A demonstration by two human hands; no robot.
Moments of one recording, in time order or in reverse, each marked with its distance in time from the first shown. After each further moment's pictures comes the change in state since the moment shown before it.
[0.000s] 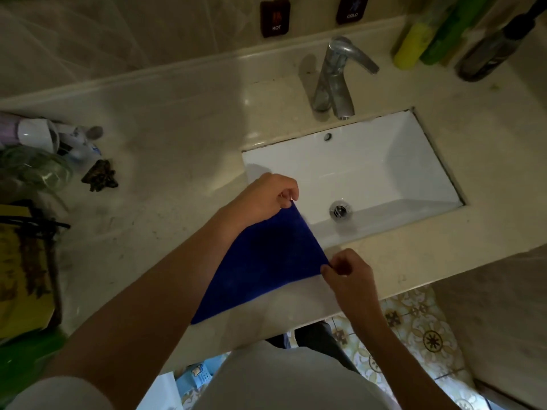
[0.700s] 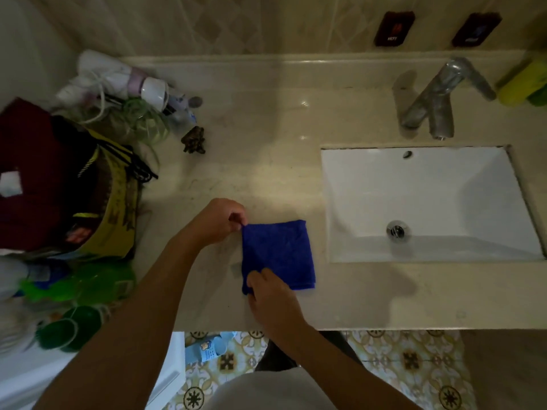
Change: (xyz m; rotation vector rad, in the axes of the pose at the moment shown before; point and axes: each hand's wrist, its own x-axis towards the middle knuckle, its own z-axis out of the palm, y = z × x) left_hand -0.187 -0.140 -0.032 -0.063 0.198 -0.338; right_hand -0.080 -0.026 0.183 -0.607 -0.502 -0.762
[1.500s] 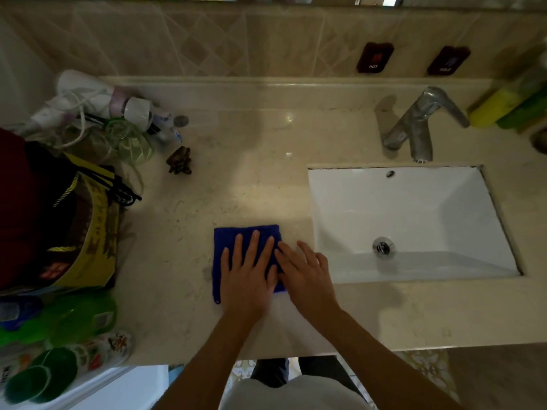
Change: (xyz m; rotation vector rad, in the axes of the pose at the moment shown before) left_hand -0.016 0.041 0.135 0.494 0.354 -0.143; right_hand 0.037 0.091 -0.050 -0.476 0.194 -0.082
